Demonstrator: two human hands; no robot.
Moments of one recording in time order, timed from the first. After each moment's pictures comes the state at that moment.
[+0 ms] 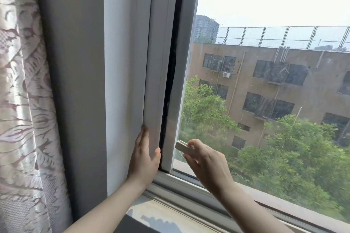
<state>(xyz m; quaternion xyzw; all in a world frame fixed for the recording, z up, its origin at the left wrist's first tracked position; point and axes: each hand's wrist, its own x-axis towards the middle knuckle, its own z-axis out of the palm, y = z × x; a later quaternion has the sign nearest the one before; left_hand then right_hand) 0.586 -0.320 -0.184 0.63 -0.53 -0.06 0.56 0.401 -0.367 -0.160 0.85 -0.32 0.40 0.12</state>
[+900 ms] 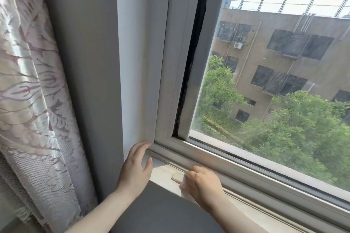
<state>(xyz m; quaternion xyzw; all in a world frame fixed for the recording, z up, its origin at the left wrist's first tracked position) 0.633 -0.270 -0.300 0.69 -0.54 -0.10 0.48 0.423 -0.352 -0.327 0.90 -0.38 0.18 0.11</state>
